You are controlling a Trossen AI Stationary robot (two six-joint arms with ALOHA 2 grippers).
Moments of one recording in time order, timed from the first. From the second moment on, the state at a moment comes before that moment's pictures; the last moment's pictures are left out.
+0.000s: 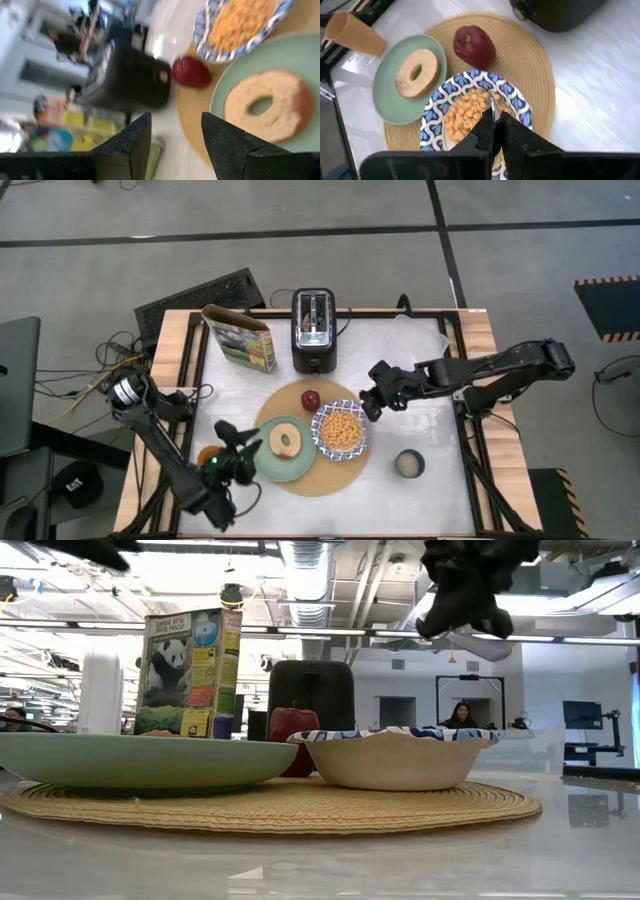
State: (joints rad) left arm -0.90 1.76 1.33 -1.51 -1.13 -0.96; right arm 0.13 1.27 0.99 -0.53 0.22 0.84
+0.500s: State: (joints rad) left arm -0.72 1.32 0.89 -0.77 -0.68 -0.61; right arm 0.07 1.27 0.97 -0.74 0.23 0.93
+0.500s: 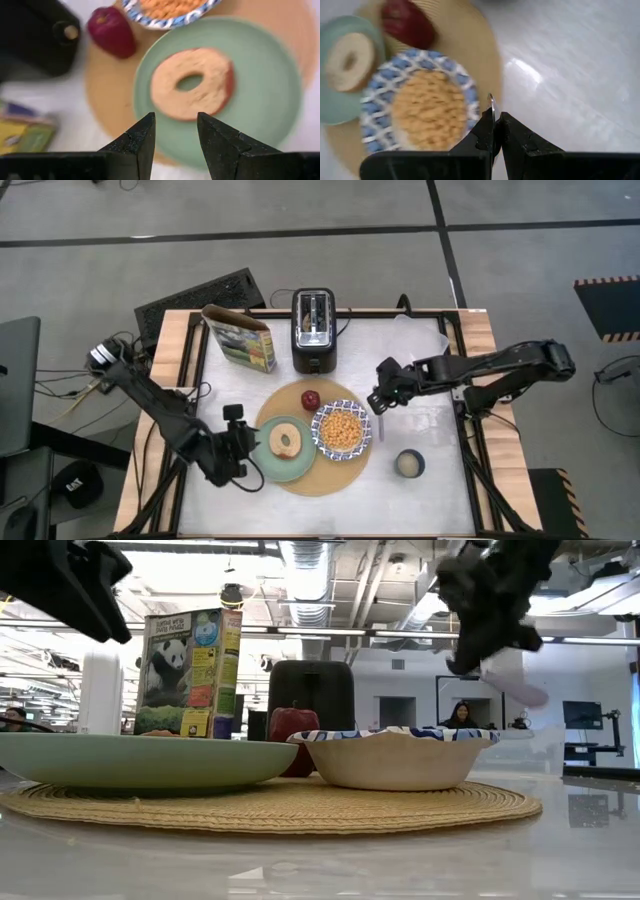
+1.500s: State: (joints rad) left arm -0.65 1.24 0.83 -0.55 -0.64 -0.41; right arm 0.05 1.33 0.58 -0.34 0.06 1.13
